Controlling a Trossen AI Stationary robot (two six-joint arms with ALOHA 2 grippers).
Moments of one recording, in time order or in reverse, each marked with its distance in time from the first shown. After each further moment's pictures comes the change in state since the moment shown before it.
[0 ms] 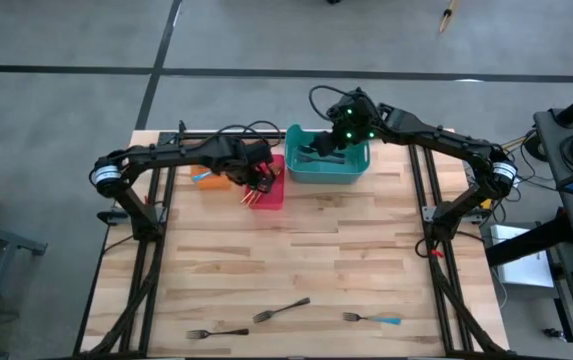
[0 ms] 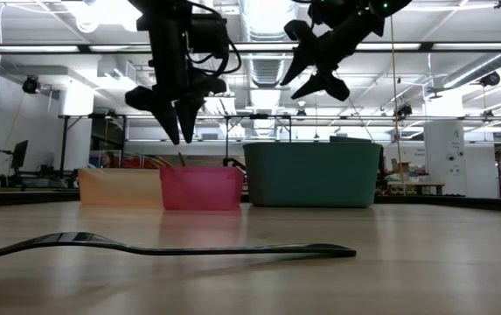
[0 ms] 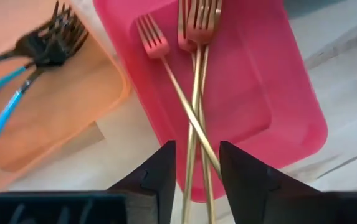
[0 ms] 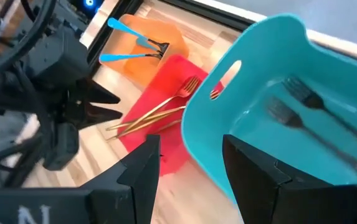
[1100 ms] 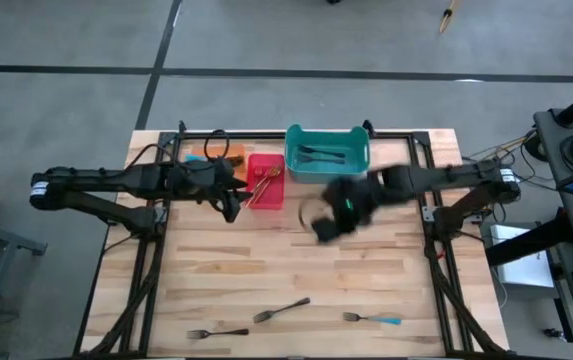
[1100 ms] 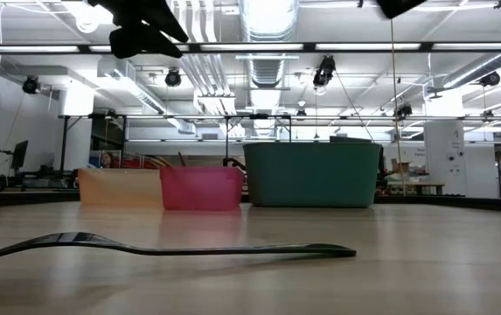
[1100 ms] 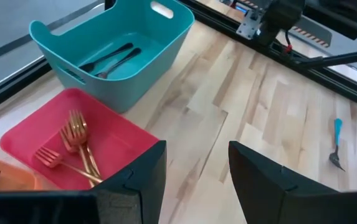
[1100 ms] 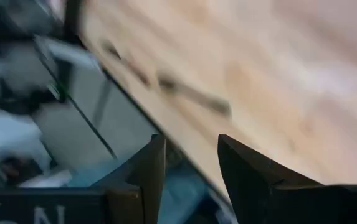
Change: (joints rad) left arm -0.294 -0.608 -0.363 0.489 -0.085 0.334; right arm 0.658 -0.003 0.187 -0.385 -0.030 0.668
